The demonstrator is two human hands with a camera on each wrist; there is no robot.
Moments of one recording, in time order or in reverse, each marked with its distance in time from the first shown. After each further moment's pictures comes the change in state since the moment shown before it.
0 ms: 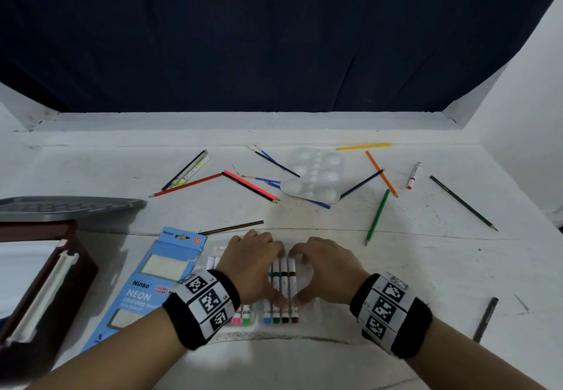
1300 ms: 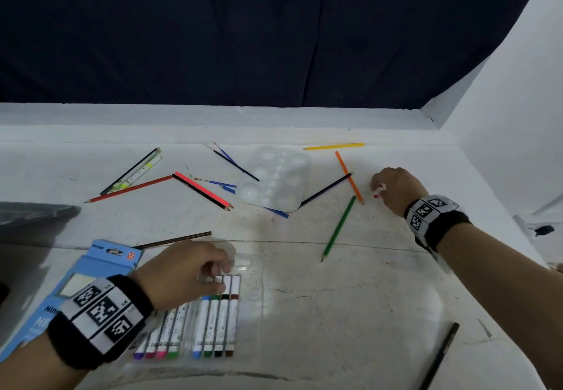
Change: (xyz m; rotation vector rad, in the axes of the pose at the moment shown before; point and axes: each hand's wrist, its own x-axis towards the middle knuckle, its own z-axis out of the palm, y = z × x) left_hand 0.026 -0.023 -0.006 -0.320 0.005 0.079; right_hand 0.073 0.273 -0.107 -0.237 0.284 0.266
